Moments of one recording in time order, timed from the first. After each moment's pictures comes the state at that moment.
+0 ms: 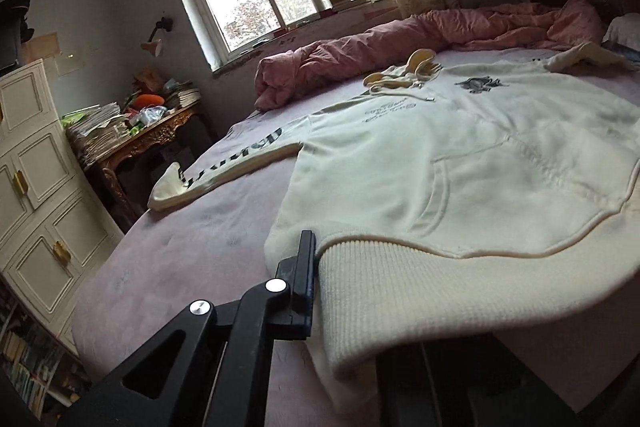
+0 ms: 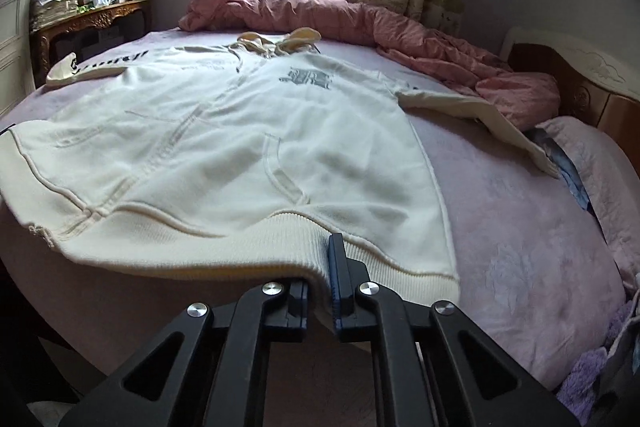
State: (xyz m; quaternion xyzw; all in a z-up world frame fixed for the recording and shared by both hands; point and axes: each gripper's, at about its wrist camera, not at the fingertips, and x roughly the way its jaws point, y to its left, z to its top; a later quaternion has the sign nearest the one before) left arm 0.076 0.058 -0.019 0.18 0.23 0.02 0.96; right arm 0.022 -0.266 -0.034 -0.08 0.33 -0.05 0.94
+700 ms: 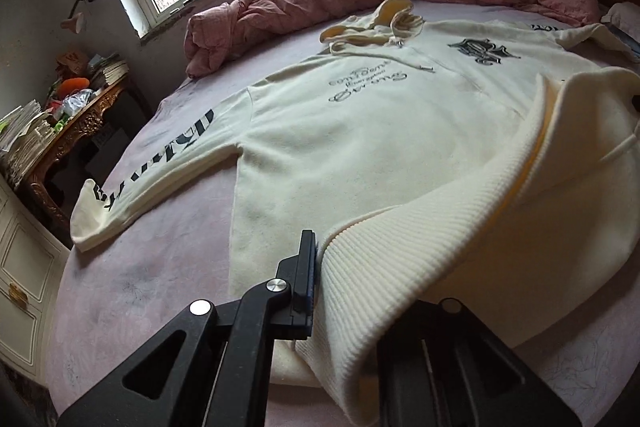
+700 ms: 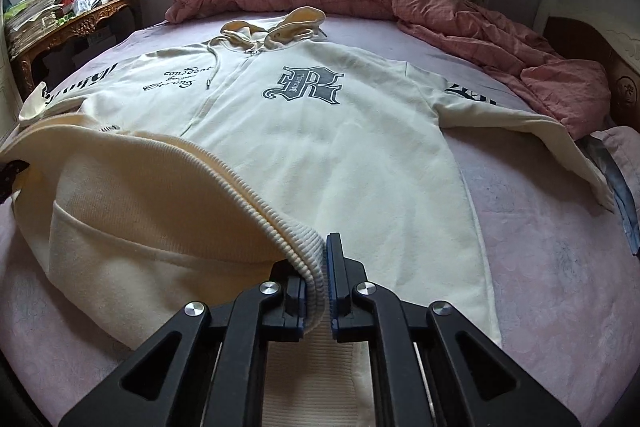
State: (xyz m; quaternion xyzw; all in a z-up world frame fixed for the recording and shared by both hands) left arm 0.244 0.056 -0.033 0.19 0.35 -0.06 0.91; right arm 0.209 -0.294 -0.038 -0.03 0.39 -0.02 0.92
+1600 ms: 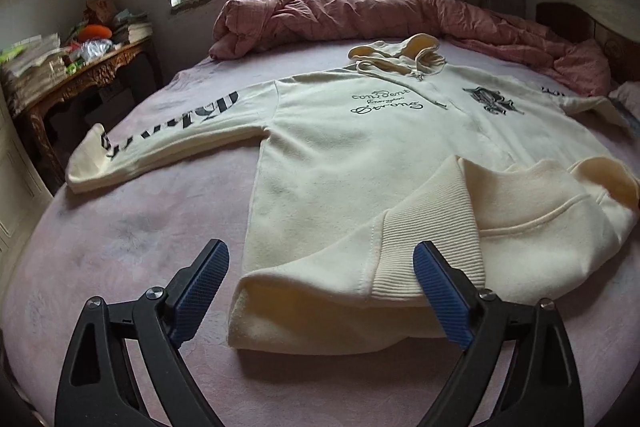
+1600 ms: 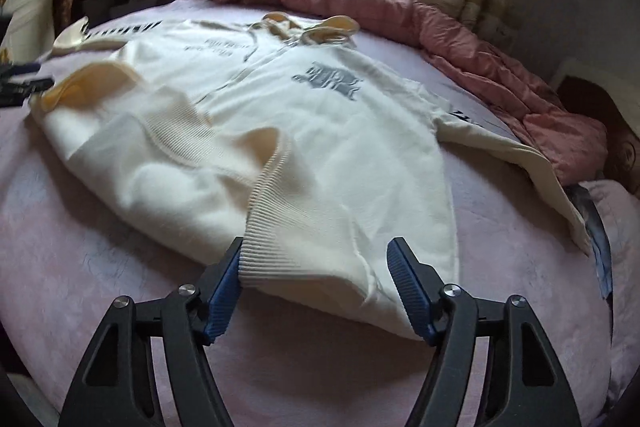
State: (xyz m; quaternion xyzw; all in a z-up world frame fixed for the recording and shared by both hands) left arm 0.223 0.103 -0.015 0.05 0.34 -0.06 0.94; right arm 0.143 -0.298 -0.036 -0.13 0.36 0.00 0.92
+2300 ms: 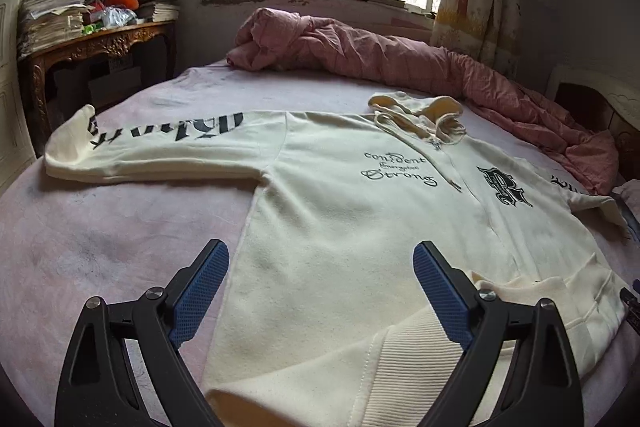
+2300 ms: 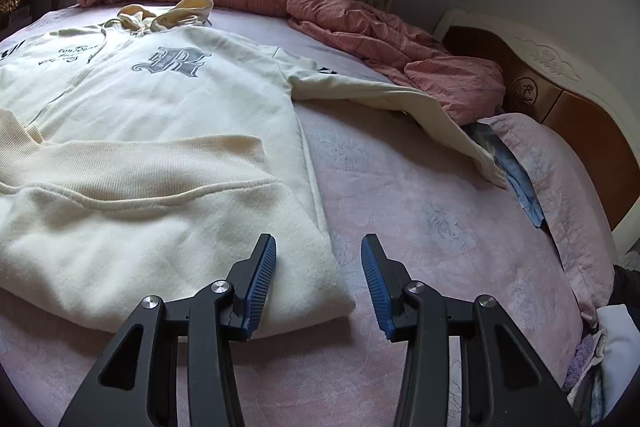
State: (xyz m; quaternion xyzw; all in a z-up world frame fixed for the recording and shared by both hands) left arm 0.278 0.113 -0.004 -0.06 0.30 -0.05 0.95; right arm 0.166 -0.353 -0.061 -0.11 0.36 -0.22 0.90
